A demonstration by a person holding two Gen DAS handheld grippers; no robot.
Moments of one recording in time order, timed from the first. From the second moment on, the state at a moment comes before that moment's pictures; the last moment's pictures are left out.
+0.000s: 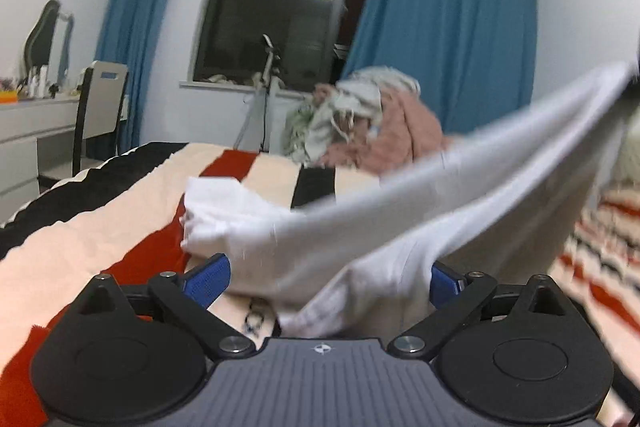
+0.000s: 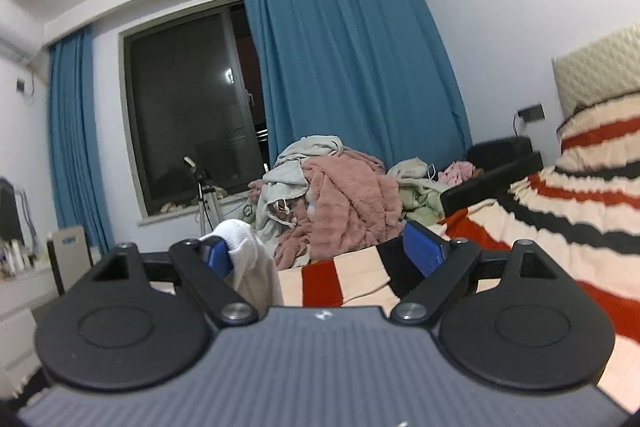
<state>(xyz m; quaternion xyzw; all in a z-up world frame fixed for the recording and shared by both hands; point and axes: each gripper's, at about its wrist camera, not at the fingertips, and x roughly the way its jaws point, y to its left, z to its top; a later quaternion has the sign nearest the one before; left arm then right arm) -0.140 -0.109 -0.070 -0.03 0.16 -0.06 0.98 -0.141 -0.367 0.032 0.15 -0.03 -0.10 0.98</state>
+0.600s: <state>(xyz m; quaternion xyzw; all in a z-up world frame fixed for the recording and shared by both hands) -0.163 -0.029 -0.021 -0.17 -0.03 0.20 0.96 -0.143 -0.358 0.019 0.09 0.05 -0.18 0.98</state>
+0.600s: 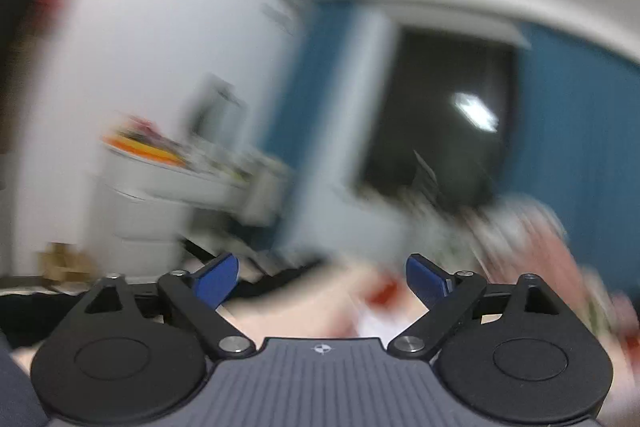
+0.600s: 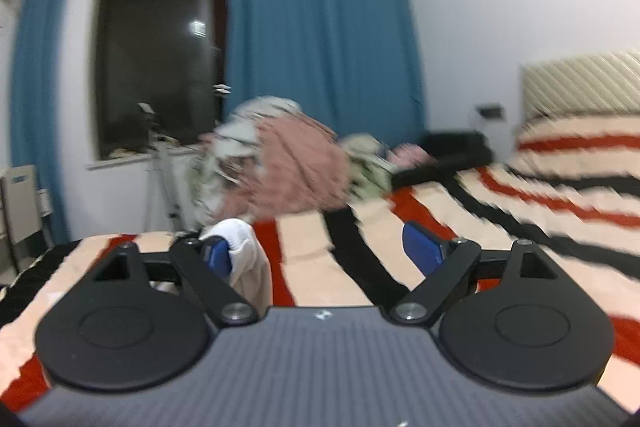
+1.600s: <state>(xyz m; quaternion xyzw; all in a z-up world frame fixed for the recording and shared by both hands) -0.112 -0.132 -0.118 -0.11 0.18 0.04 0.98 -0.160 -0.356 0.041 0.16 0.01 -0.06 0.98</state>
